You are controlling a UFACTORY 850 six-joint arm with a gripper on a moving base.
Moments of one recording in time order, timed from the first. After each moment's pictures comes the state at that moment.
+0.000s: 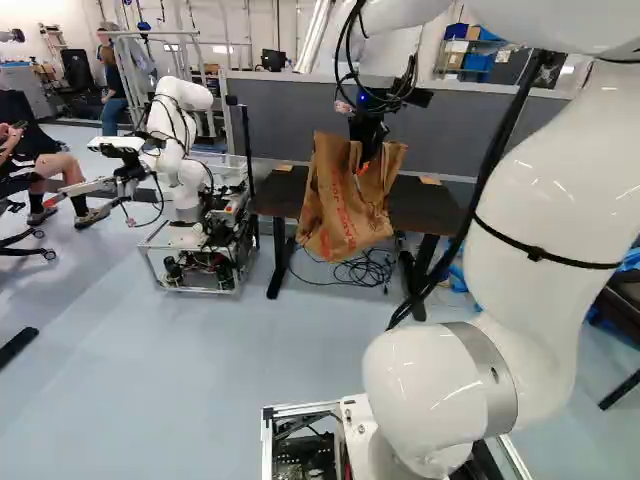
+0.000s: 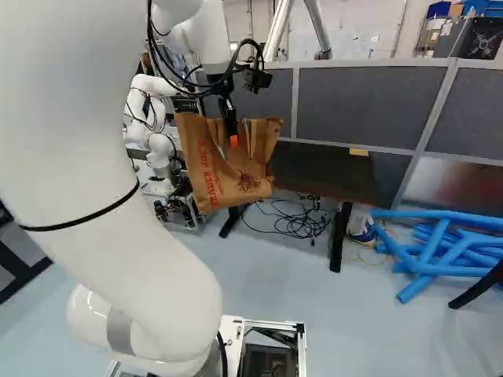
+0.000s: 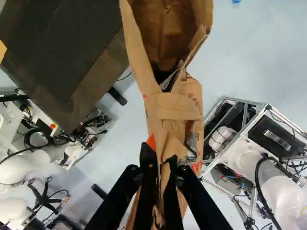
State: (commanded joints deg) arm -1.0 -3.8 -72.6 -1.3 -59.9 59.0
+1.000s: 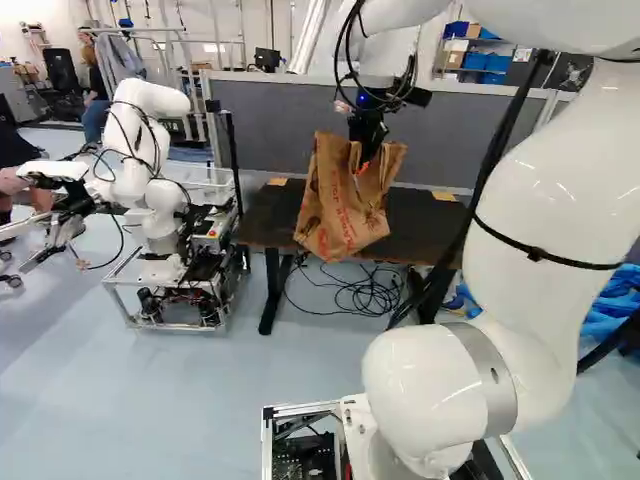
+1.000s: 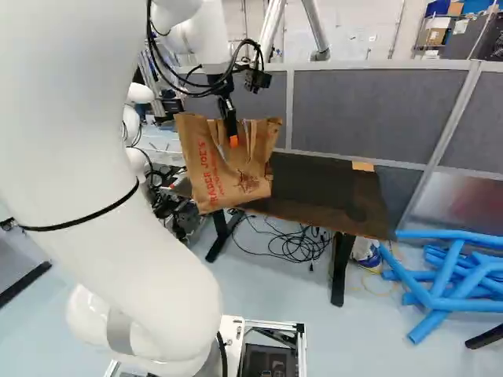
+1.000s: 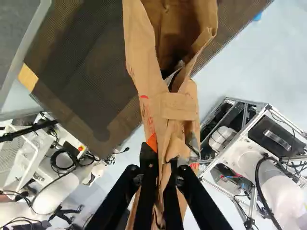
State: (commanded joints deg) arm -1.0 -3.8 -72.6 -1.3 -59.9 59.0
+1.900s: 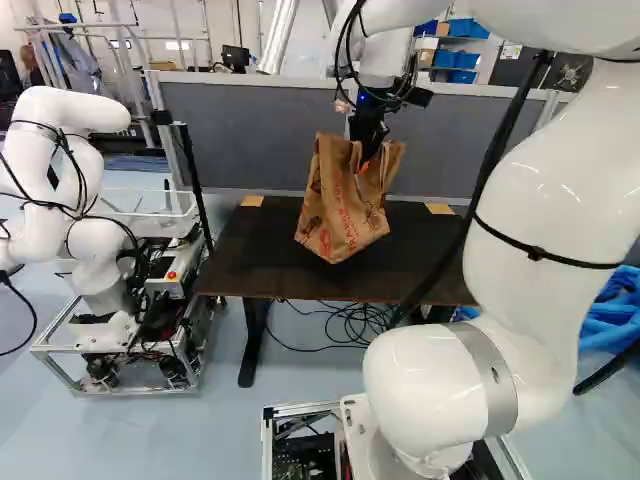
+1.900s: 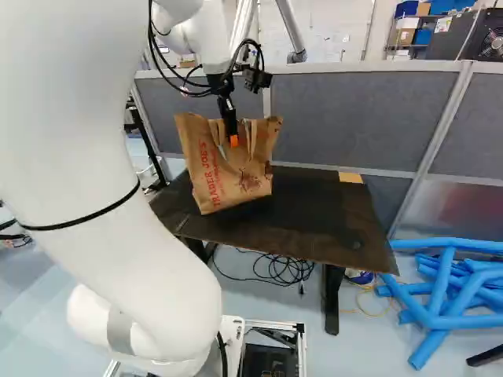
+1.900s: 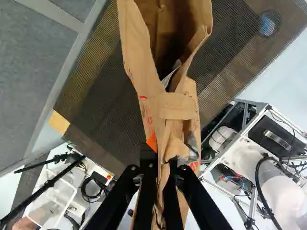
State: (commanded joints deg) arm -1.0 -4.4 -73.2 -1.3 -59.9 59.0
